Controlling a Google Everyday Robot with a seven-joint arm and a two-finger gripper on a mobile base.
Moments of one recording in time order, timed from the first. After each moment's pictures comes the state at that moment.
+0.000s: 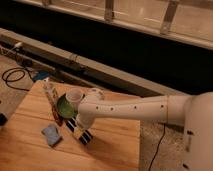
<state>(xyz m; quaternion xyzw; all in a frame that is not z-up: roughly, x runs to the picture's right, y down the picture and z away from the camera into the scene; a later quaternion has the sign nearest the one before) -0.132 0.213 0.752 -0.37 -0.06 0.29 0.88</state>
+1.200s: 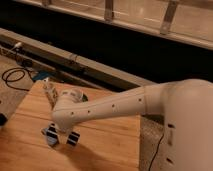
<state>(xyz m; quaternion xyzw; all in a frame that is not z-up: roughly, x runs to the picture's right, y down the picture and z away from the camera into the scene) -0.216 0.222 0.707 -0.33 -0.10 0.09 0.93</state>
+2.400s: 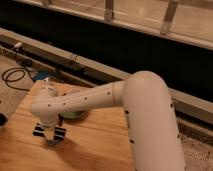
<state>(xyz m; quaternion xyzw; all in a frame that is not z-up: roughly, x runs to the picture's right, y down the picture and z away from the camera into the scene) -0.287 0.214 0.746 -0.36 -0.11 0.01 0.93</state>
